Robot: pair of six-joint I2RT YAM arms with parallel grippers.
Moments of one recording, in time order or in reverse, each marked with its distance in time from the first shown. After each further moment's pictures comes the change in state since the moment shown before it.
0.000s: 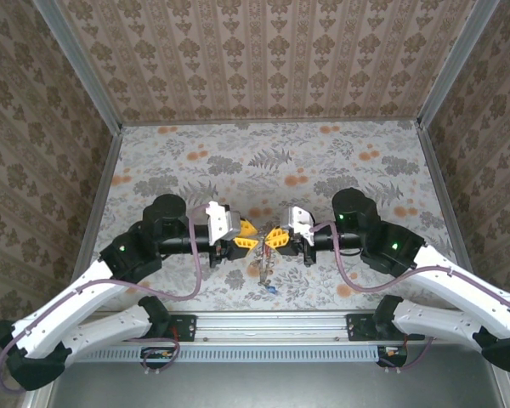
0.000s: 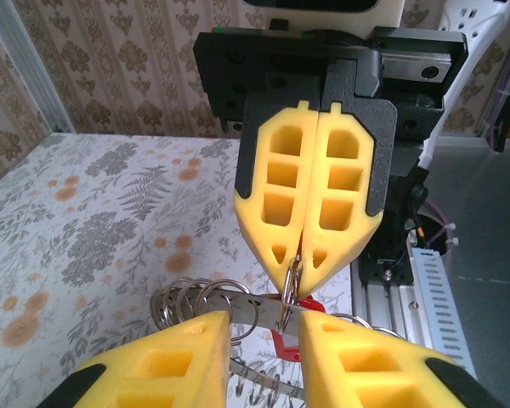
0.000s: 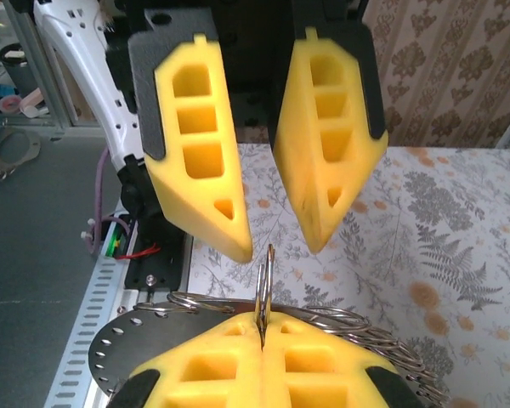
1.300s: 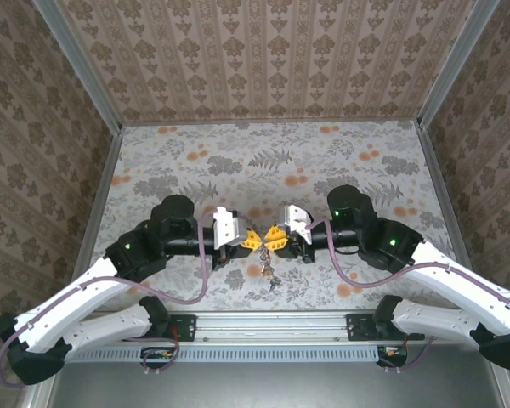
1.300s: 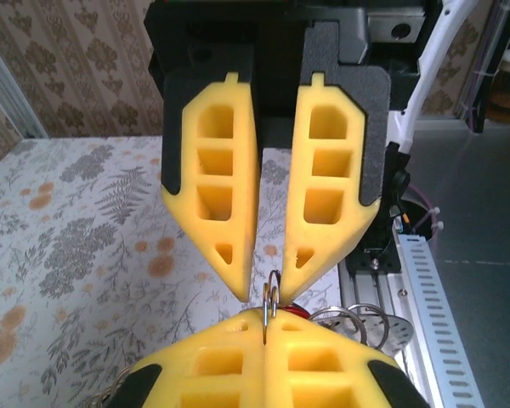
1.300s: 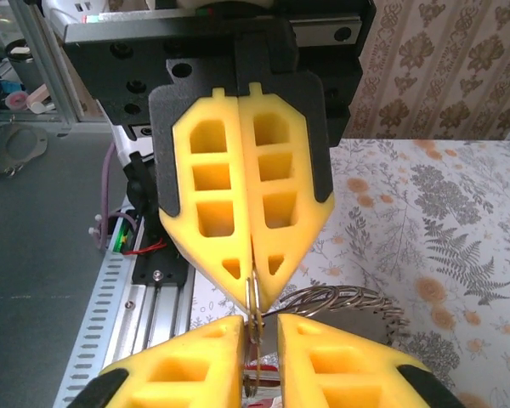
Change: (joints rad) left arm -0.032 0.020 -0.026 0.040 0.033 0.031; right arm 0.000 0.017 0.043 -0.047 -0.013 -0.004
